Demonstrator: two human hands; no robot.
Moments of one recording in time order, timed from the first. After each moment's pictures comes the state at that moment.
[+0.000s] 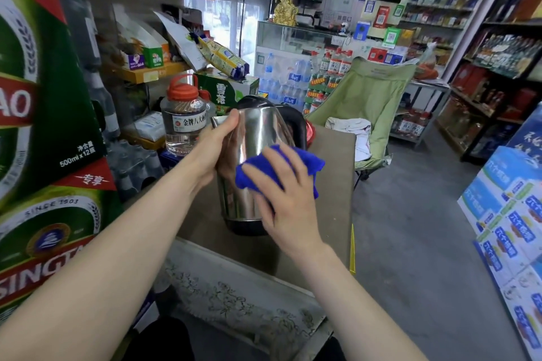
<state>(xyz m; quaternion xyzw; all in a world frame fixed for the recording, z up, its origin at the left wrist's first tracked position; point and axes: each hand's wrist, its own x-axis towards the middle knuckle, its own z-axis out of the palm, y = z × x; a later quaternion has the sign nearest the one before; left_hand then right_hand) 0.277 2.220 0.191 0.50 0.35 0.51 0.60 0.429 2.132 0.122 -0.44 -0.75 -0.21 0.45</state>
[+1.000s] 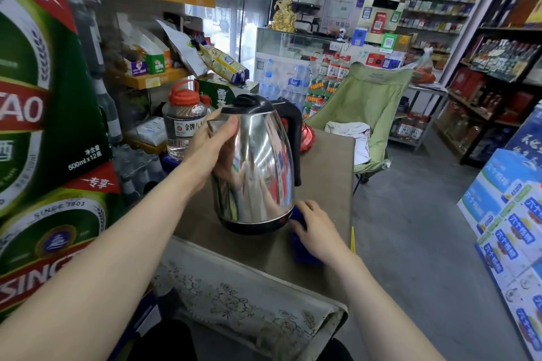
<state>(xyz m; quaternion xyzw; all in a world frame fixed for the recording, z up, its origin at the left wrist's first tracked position) 0.263 2.209 0.191 0.58 0.36 0.55 0.49 0.504 2.141 0.068 -0.68 -0.70 0.12 0.18</state>
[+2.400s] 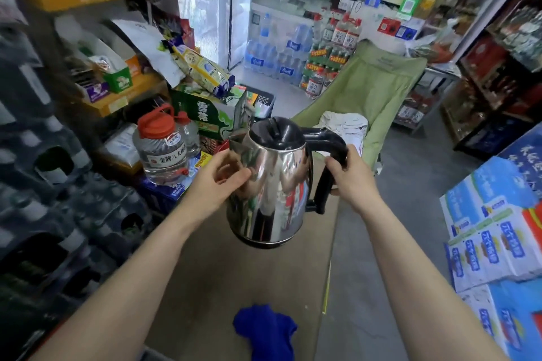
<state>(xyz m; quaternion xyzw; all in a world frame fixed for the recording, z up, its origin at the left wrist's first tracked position) 0.331 2.373 0.333 0.58 0.43 0.42 0.54 0.599 2.353 0.364 -0.74 -0.51 0.24 0.37</state>
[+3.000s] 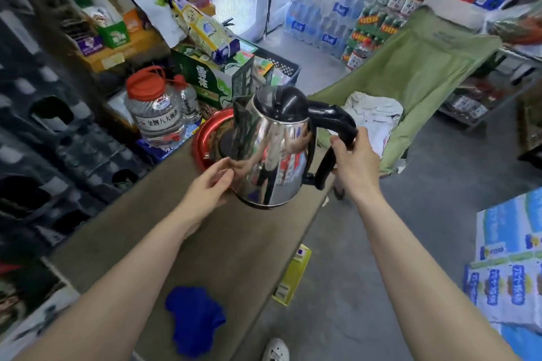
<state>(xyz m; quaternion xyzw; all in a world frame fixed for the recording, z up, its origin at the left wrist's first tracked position) 0.477 2.370 0.285 0.39 0.59 0.41 0.58 0.735 2.413 0.351 -0.71 -0.54 0.26 0.37</state>
